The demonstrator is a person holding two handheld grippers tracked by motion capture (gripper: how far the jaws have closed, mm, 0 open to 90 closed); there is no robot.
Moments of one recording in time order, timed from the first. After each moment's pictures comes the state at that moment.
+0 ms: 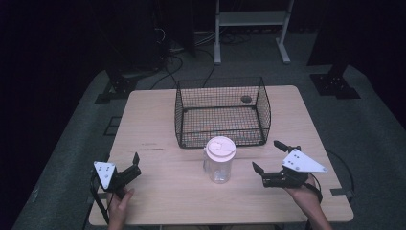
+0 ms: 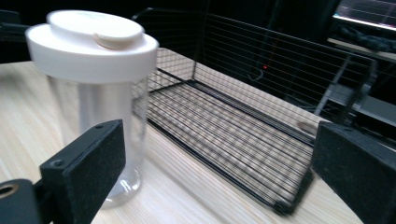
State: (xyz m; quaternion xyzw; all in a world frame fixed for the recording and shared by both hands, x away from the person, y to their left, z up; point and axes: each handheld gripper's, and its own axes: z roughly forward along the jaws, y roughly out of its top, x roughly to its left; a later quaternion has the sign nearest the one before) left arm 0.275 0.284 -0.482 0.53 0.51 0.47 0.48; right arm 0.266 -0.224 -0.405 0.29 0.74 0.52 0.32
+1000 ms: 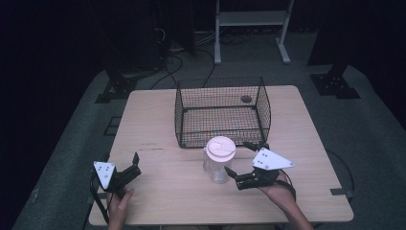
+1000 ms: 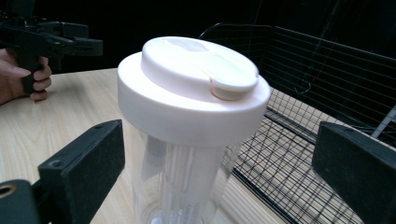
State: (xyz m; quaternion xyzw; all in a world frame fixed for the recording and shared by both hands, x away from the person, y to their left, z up) left arm 0.275 0.284 -0.482 0.53 0.51 0.47 0.48; right arm 0.277 -0.158 -0.408 0.23 0.76 0.55 0.26
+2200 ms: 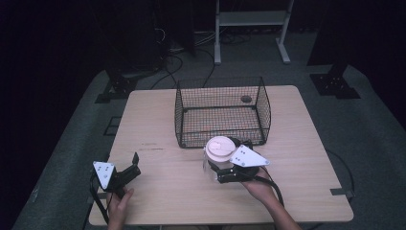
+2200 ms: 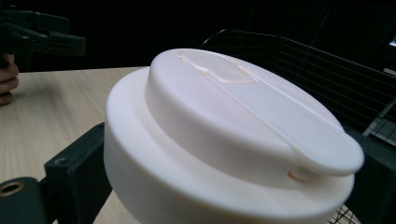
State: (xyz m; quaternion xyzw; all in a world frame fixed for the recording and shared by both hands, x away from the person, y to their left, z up) left arm 0.275 0.285 -0.482 0.53 0.51 0.47 0.49; right arm 0.292 -0.112 -0.415 0.22 0.76 0.54 0.30
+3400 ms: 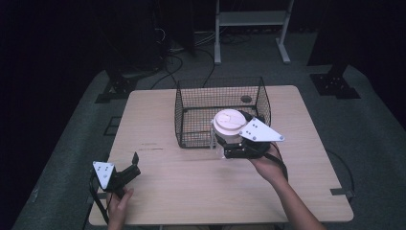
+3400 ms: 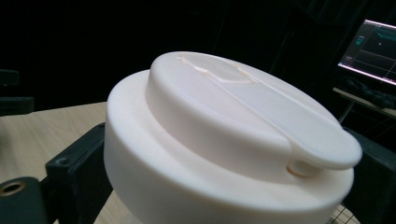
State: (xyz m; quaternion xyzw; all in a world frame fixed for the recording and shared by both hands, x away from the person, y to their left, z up) left arm 0.275 0.286 -0.482 0.53 0.51 0.47 0.49; right arm 0.312 -0.126 -0.338 0.24 0.73 0.54 0.35
